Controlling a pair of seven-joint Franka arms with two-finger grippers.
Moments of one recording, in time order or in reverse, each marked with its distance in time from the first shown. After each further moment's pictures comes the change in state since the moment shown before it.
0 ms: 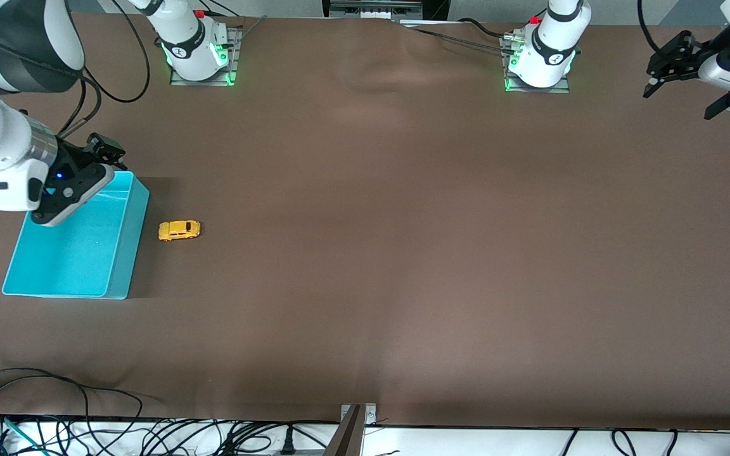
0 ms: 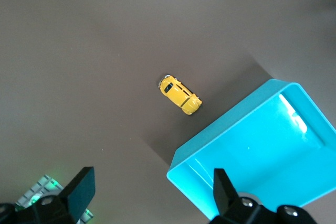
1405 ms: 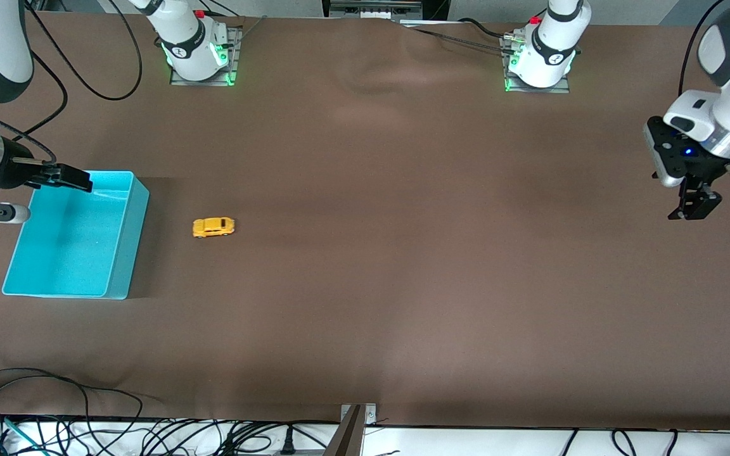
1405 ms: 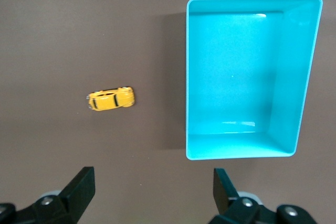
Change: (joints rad) left arm -0.006 -0.006 0.140 -0.488 0.171 0.694 1.306; right arm -0.022 -0.011 -0.105 0.024 0.019 0.001 0.781
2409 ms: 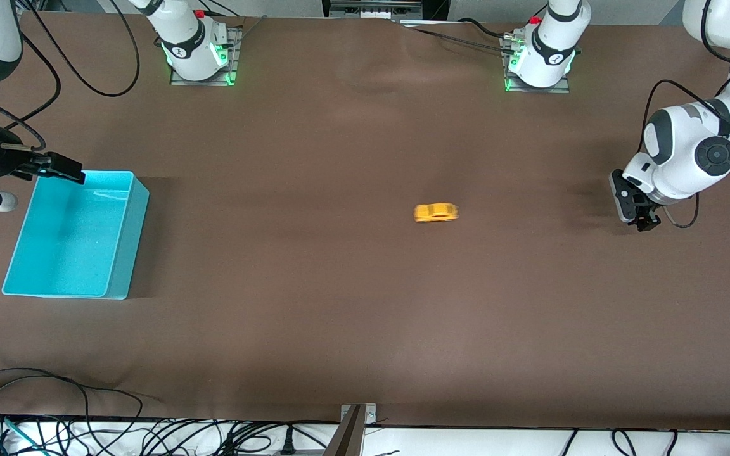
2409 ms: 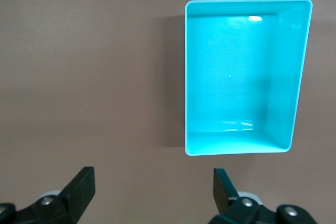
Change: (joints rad) left arm 0.060 0.391 0.183 -0.330 0.002 0.489 0.060; right arm -0.001 -0.039 -0.002 -0.006 0.000 -0.013 0.001
